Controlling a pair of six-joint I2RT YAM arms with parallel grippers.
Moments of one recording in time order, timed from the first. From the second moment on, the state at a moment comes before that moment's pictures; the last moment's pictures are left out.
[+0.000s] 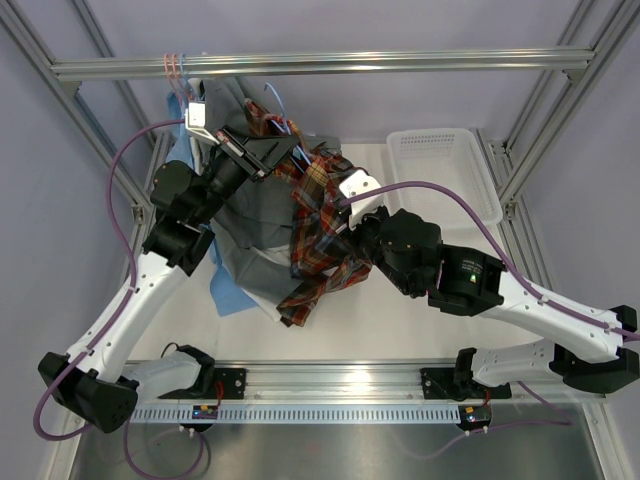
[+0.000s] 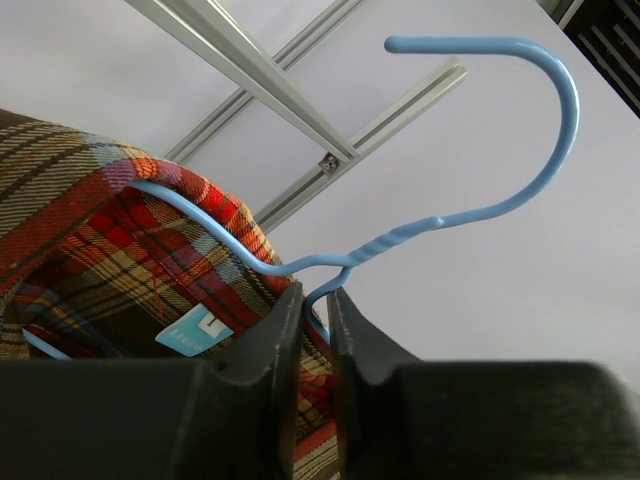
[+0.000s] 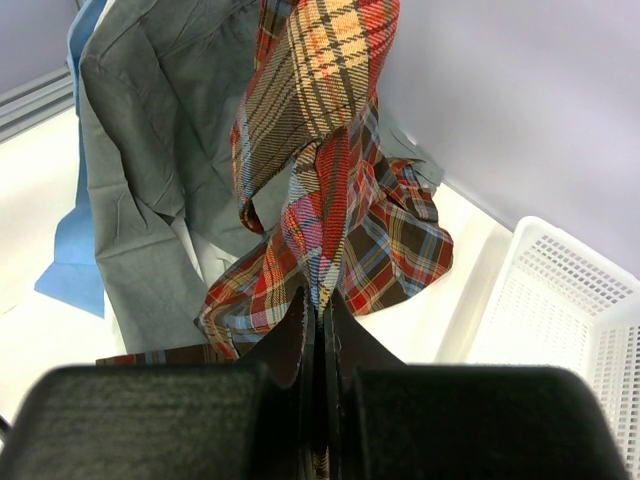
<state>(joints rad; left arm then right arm) -0.46 1.12 1.20 0.24 0.28 -1.06 1.24 1.19 1.45 -0.46 0.65 -0.12</state>
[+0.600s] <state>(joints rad) -0.46 1.12 1.24 0.20 0.28 -1.04 1.24 1.19 1.45 -0.43 0.67 -0.12</state>
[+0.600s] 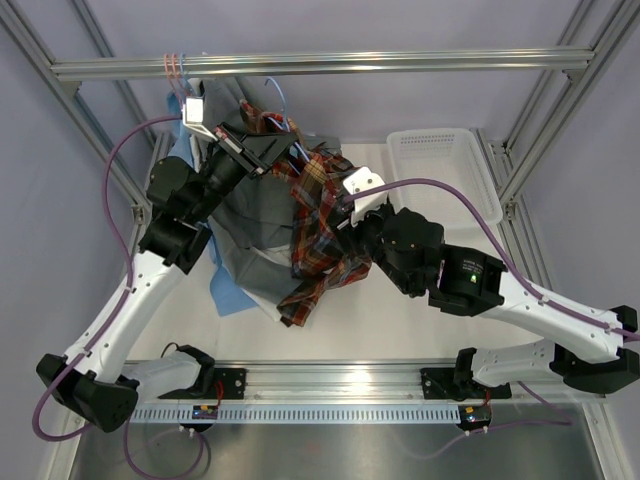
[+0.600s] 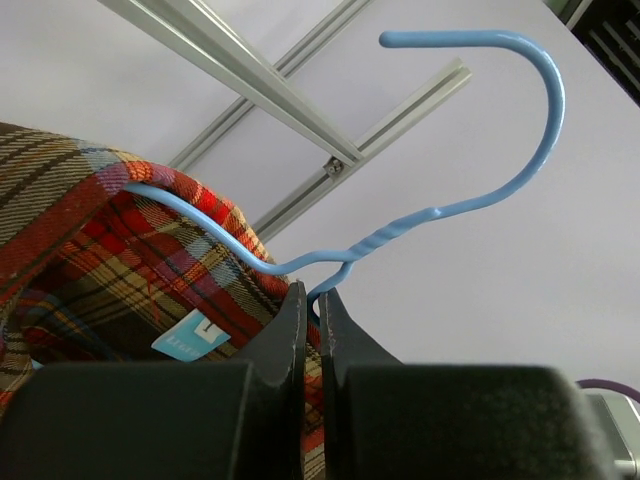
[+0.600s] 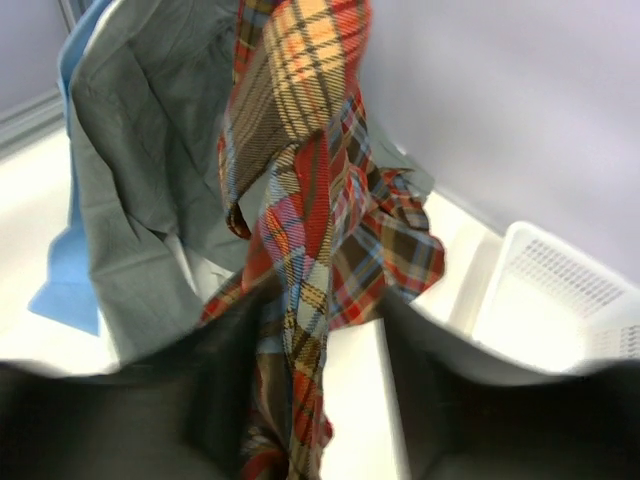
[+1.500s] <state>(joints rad) -0.79 1.20 1.22 0.23 -0.30 -0.70 1.24 1.03 1.38 -0.27 0.60 0.04</state>
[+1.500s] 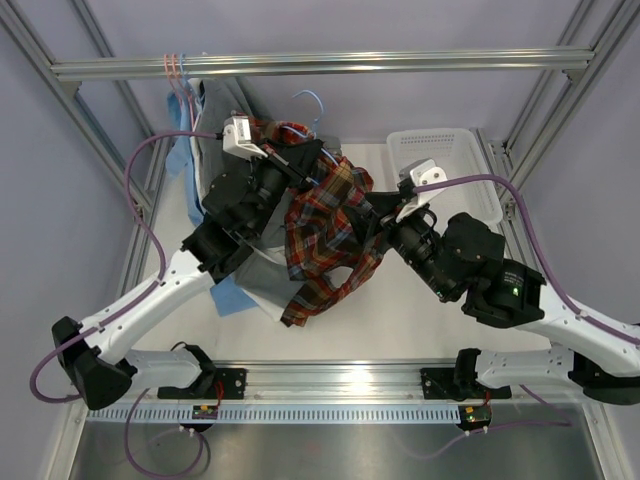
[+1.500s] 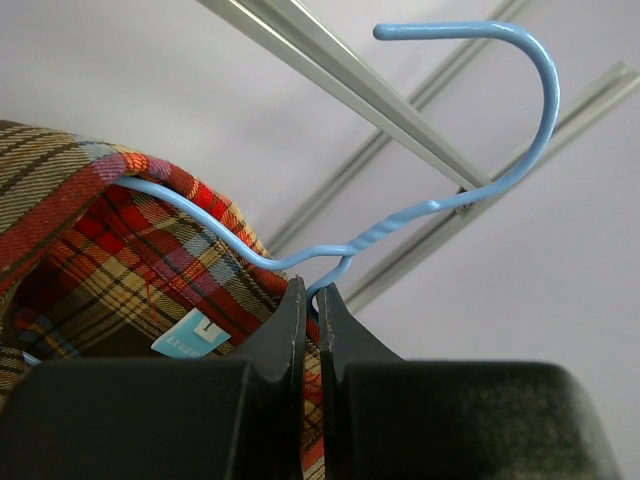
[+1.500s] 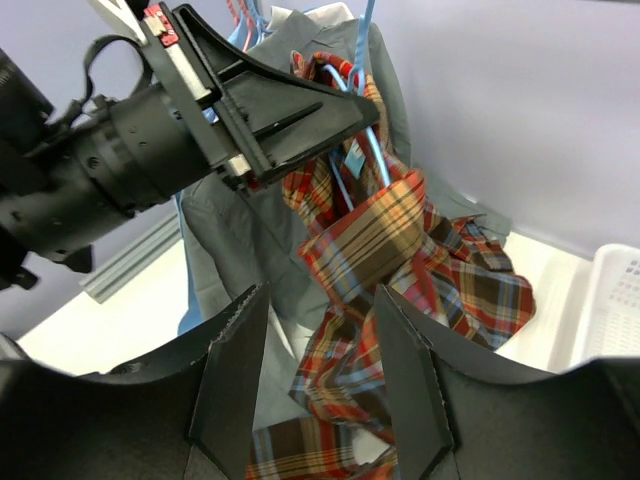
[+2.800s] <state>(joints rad) -0.81 1.24 1.37 0.25 -0.28 -0.69 1.03 1.01 1.31 -0.22 0.29 0.27</state>
